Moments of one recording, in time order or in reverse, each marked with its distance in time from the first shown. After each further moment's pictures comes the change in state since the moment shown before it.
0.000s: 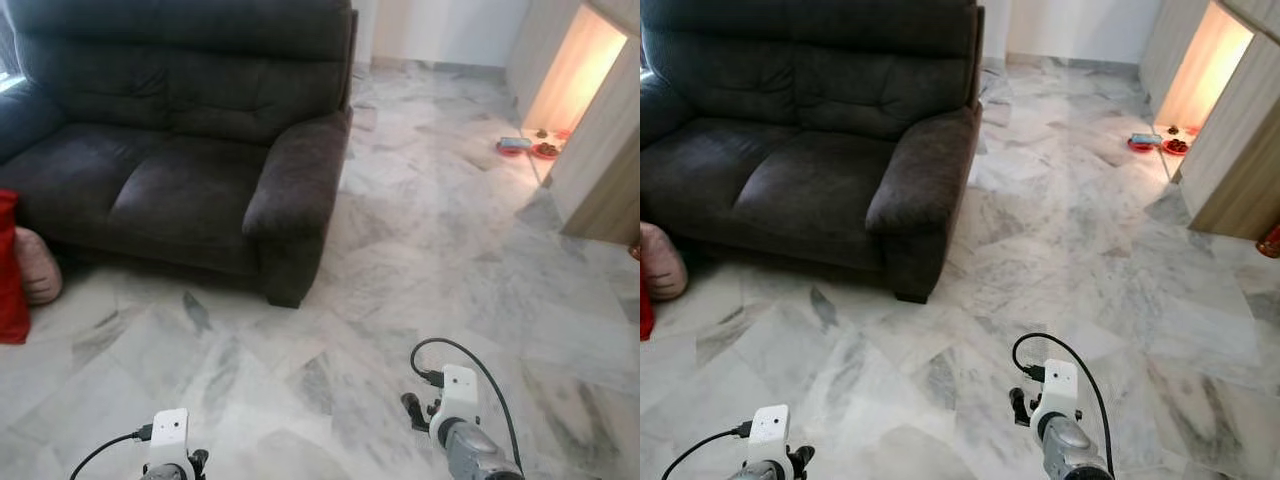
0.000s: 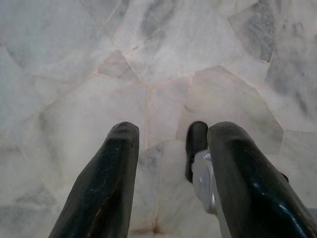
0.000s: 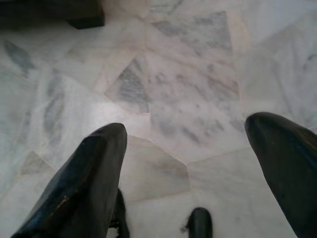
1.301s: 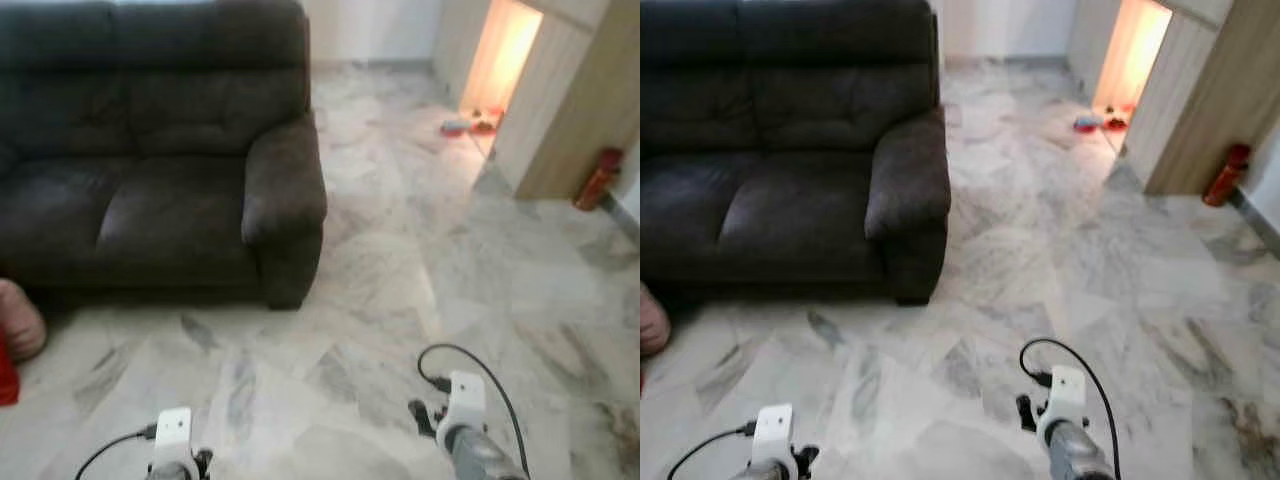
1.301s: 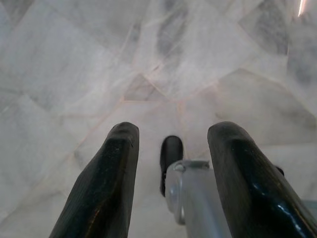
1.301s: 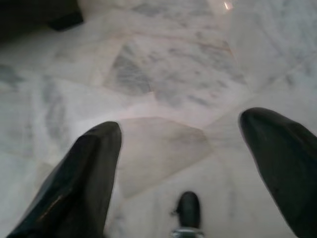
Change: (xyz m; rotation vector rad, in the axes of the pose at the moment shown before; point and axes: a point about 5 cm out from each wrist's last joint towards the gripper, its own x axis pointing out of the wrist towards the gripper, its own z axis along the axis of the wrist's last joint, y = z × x) left arm 0.001 -0.007 0.004 -0.002 -0.011 -0.018; right arm -0.002 -0.010 -0.005 0.015 0.013 -0.027
